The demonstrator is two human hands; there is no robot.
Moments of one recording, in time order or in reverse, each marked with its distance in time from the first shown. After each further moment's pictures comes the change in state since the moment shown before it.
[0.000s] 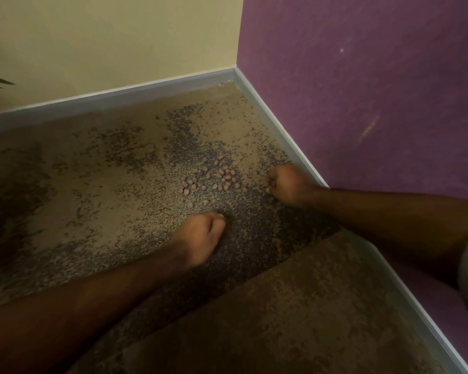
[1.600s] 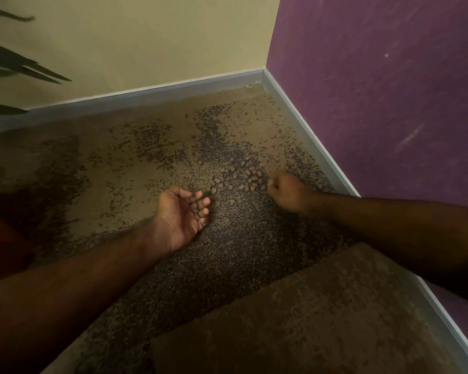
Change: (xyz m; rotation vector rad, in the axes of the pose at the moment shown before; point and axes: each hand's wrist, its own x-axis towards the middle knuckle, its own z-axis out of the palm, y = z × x) left_hand 0.015 -0.039 -0.061 -1.461 0.135 -0.751; right_hand 0.007 -0.050 0.028 0.245 -0.059 0.014
